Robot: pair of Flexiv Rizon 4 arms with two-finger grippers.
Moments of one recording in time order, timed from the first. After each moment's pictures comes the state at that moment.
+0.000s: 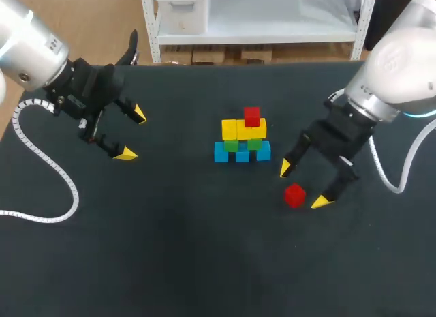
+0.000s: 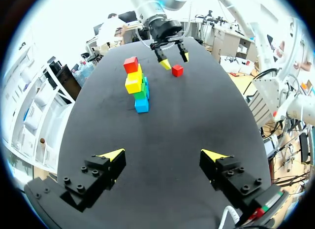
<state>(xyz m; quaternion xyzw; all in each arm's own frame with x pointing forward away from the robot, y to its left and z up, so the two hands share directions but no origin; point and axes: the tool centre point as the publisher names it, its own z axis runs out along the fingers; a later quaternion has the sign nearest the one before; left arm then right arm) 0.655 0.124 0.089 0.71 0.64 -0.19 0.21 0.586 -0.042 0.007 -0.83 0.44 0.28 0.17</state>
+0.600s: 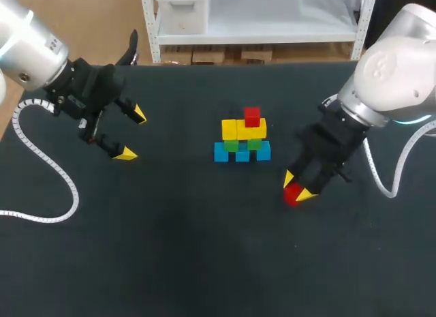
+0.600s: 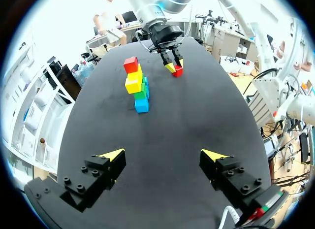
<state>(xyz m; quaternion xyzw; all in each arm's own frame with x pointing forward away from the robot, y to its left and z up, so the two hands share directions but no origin) 0.655 0.124 0.089 0.71 0.64 -0.19 0.21 0.591 -0.032 -0.004 -0.83 0.45 0.27 0.17</state>
